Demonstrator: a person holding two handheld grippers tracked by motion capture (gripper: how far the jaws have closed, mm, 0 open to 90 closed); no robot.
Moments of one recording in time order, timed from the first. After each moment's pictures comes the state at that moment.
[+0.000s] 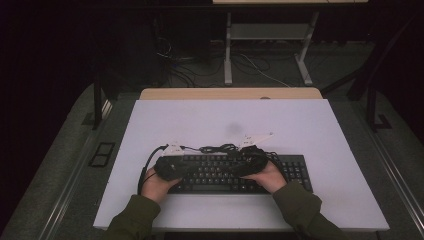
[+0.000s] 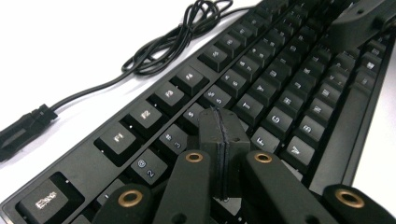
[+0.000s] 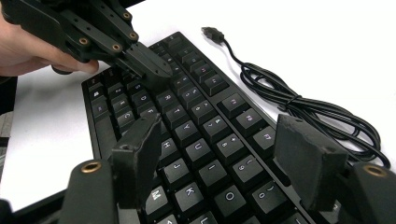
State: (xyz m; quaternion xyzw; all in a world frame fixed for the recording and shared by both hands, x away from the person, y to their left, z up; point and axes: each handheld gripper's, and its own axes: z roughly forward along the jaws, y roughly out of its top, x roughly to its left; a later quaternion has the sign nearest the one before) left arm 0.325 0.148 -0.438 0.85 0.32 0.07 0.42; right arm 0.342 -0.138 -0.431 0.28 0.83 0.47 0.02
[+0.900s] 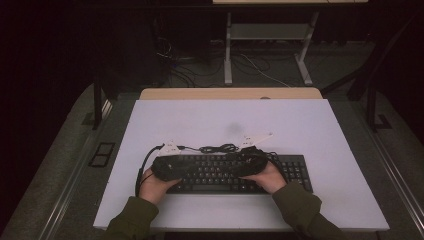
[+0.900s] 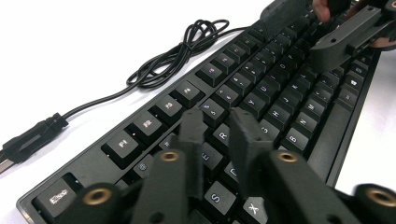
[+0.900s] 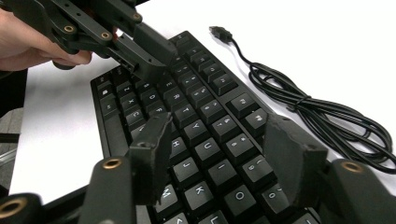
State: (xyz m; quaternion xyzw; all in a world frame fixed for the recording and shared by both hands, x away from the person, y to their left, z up) left arm 0.317 0.153 -0.428 0.83 0.32 0.08 0.44; right arm 0.339 -0.136 -0.429 0.28 0.84 0.47 0.01
